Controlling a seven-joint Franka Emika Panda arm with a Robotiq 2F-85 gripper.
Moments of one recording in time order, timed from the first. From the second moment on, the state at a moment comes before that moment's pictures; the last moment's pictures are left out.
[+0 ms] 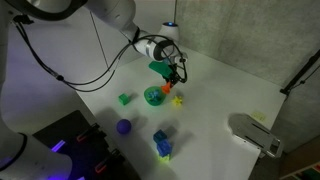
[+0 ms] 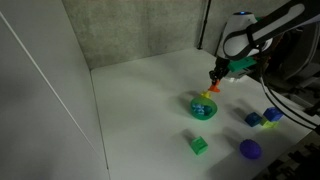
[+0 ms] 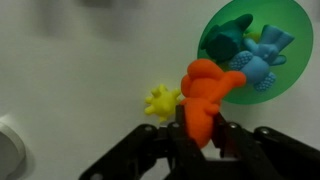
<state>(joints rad) 0.03 0.59 -0.06 -1.84 -0.01 2.45 0.03</state>
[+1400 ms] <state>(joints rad) -0.18 0.46 -0.13 -2.11 -0.05 2.51 -0.19</state>
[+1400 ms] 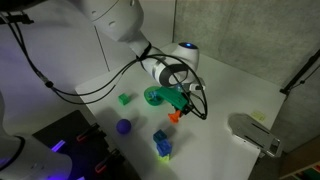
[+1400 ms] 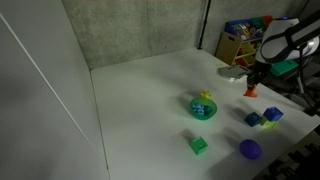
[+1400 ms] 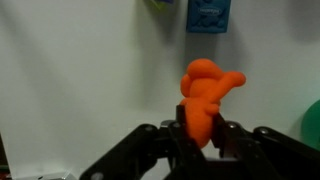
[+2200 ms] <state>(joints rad) -0.17 0.39 -0.17 -2.36 -0.22 2.72 -0.25</state>
